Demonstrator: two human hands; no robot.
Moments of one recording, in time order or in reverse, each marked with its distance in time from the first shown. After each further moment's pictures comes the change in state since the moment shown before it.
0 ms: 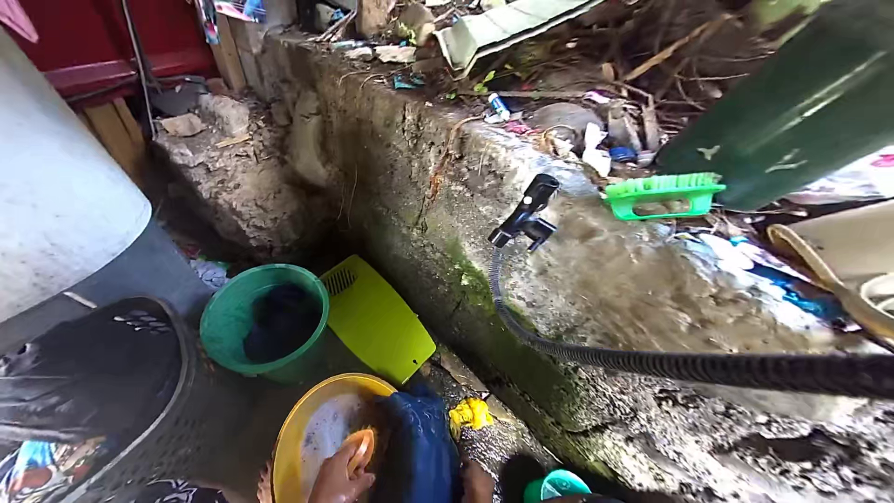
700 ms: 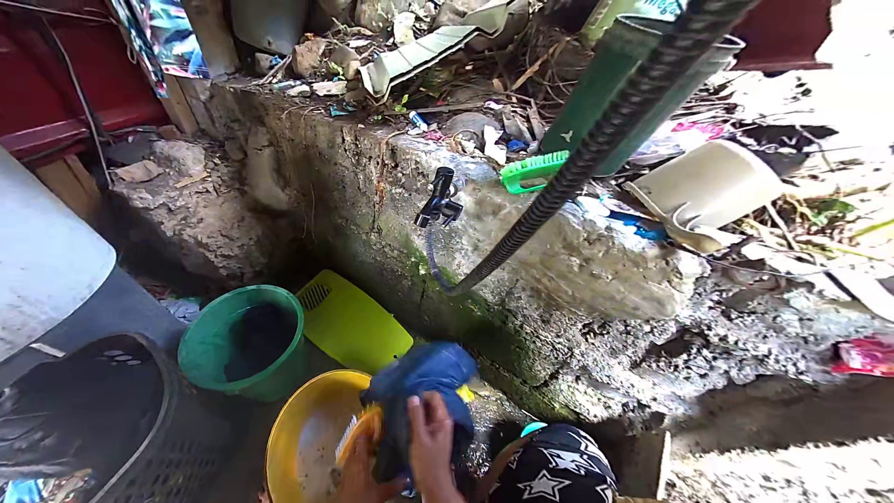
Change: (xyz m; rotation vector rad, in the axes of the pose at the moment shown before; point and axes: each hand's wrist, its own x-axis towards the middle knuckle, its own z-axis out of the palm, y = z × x) left_hand -0.054 0.043 0.045 -0.085 0.184 0.391; right_hand -0.189 -0.085 -0.011 0.228 -0.270 -0.915
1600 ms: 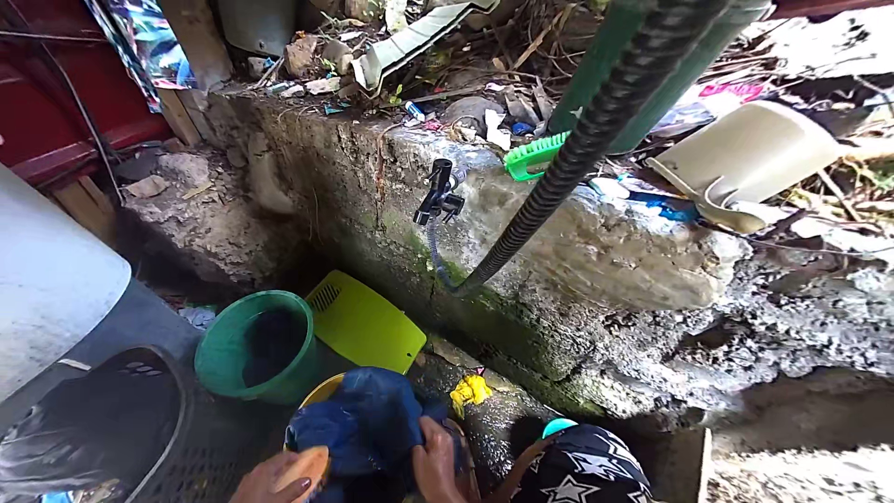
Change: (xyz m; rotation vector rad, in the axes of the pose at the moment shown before) left_hand -0.014 0.009 -0.169 0.287 -0.177 -0.315; right_hand -0.006 0.056 -0.007 -0.535 -0.255 0.065
